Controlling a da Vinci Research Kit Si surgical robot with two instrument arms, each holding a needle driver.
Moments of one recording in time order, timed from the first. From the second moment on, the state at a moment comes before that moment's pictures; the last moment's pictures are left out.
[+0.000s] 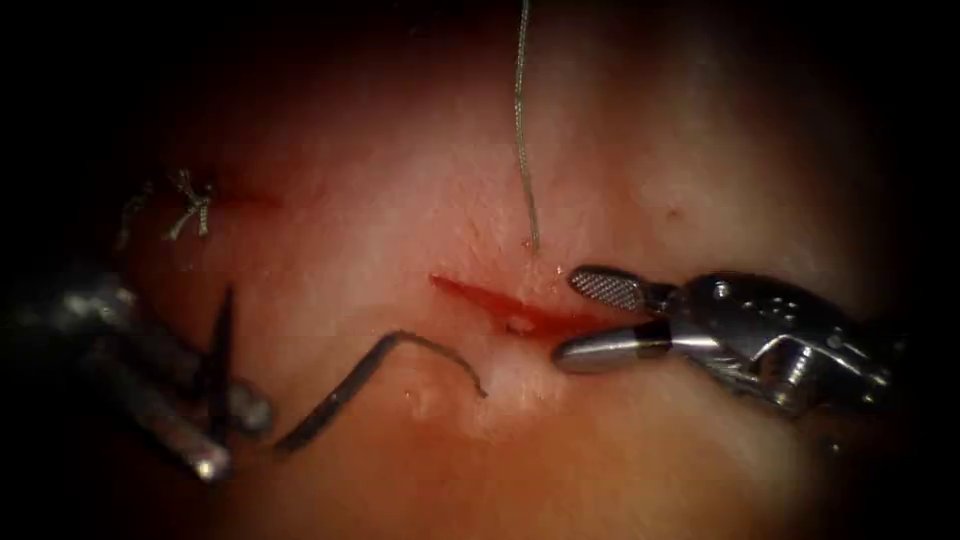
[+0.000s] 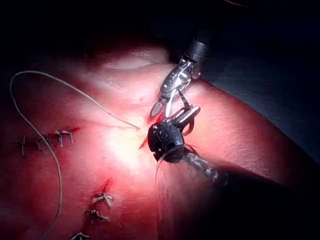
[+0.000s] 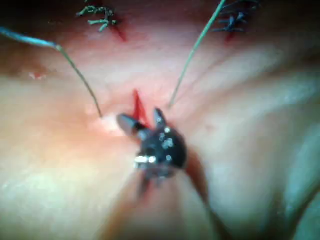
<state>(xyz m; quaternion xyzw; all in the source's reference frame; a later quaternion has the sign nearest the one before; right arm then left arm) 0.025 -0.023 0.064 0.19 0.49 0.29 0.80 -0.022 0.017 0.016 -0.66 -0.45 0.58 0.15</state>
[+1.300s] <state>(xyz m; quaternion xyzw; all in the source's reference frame) 0.029 -0.032 0.070 0.25 0.37 0.28 0.85 -0.017 0.025 0.014 -0.70 -0.32 0.61 0.17</state>
